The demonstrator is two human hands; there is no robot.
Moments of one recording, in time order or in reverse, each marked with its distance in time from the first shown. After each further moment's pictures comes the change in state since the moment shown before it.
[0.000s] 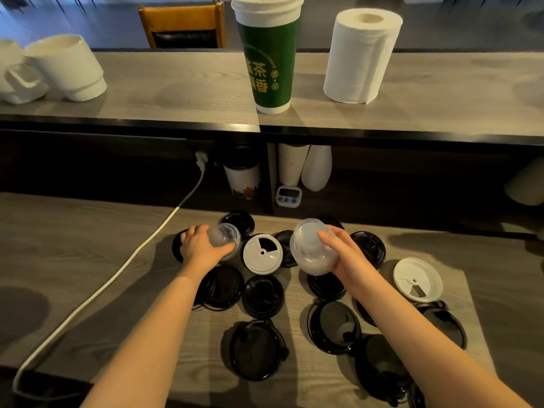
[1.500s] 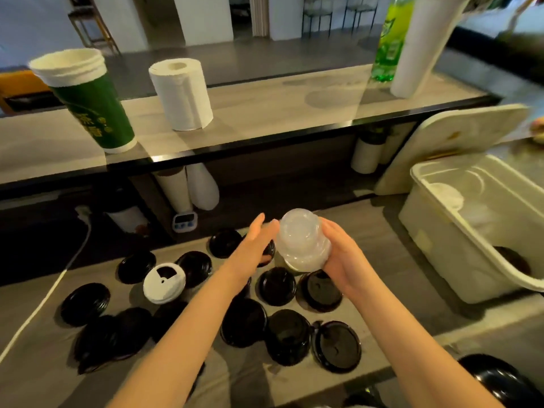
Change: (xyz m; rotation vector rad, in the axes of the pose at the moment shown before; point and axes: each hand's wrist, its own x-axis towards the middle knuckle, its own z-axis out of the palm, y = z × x) left_hand -0.205 0.233 0.025 -0.738 -0.923 0.359; right_hand -0.138 -0.033 -0.141 0.204 0.236 -0.327
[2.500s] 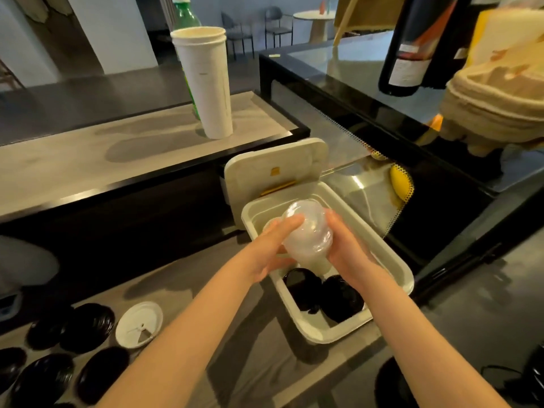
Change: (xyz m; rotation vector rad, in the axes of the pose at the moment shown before) left_hand 0.141 0.091 0.345 0.019 -0.301 -0.051; right_hand 0.001 -0.163 -0.319 -0.178 0.159 -0.145
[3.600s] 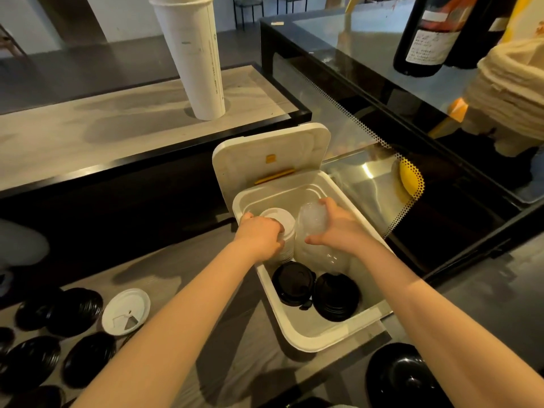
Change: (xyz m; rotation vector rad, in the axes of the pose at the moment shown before) left_hand 0.078 -0.019 -0.018 1.644 0.176 0.107; right_hand 0.068 0.011 -0.044 -1.034 -0.001 0.132
